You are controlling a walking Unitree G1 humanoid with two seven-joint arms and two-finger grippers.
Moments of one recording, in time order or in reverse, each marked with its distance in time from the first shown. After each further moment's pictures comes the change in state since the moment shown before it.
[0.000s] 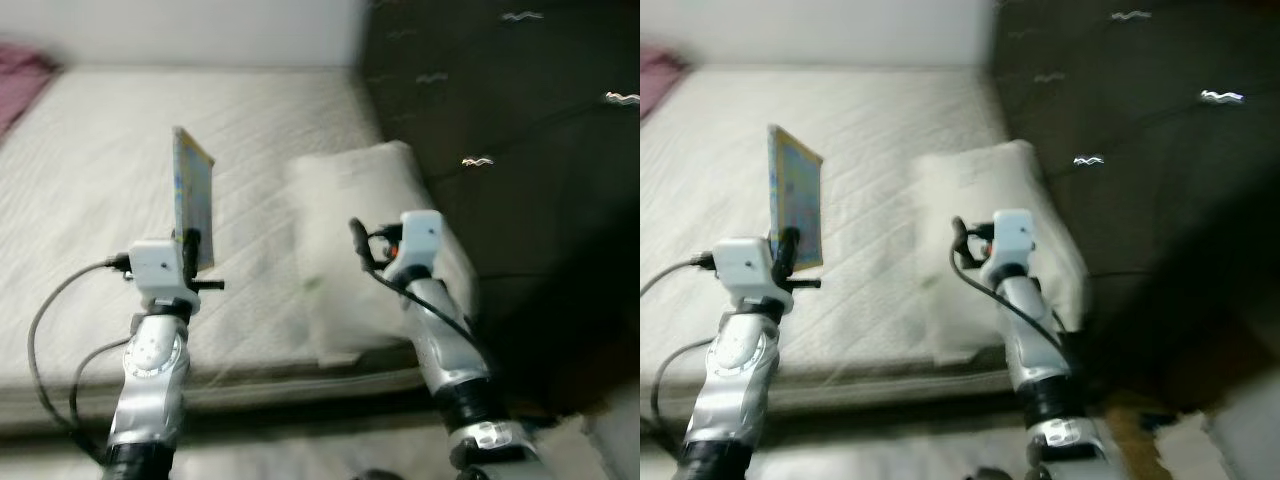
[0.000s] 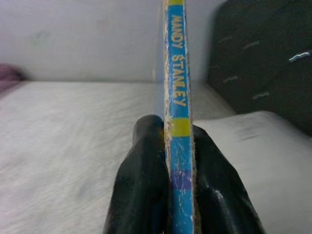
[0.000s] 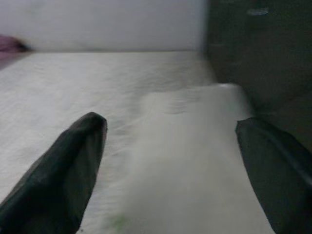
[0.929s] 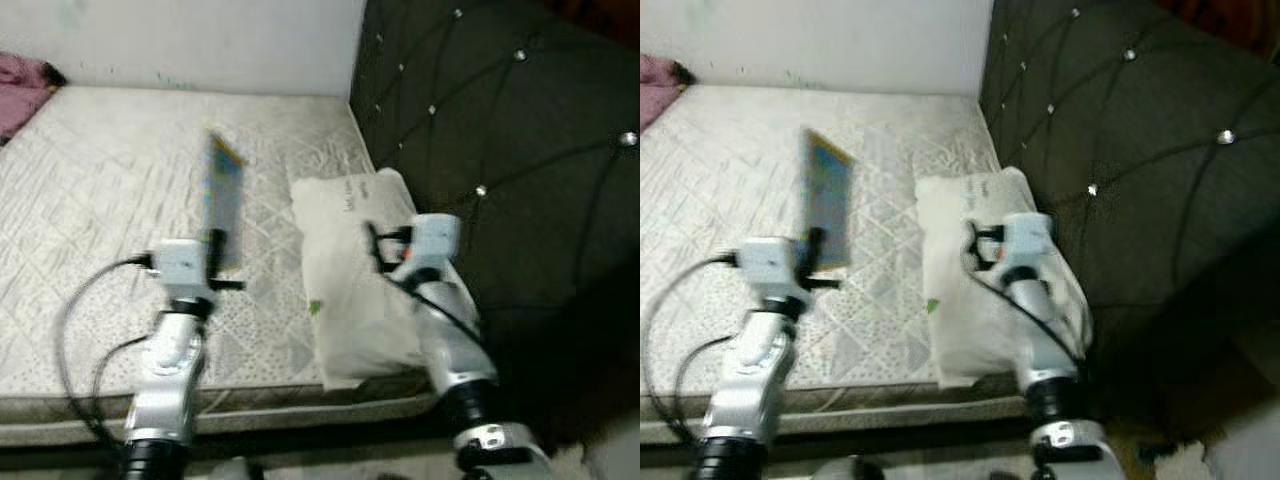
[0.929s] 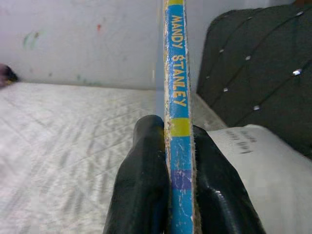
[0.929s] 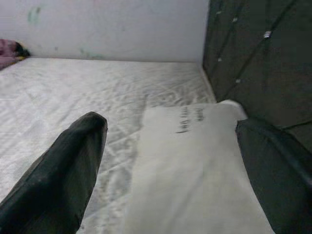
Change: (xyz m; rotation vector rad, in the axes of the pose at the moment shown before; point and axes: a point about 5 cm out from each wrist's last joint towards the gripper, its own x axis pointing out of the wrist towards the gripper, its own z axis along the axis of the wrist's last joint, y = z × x) left arm -0.005 0.017 -0.003 0.023 0.021 0.041; right arm 0.008 0.029 0.011 0.028 -0.038 0.070
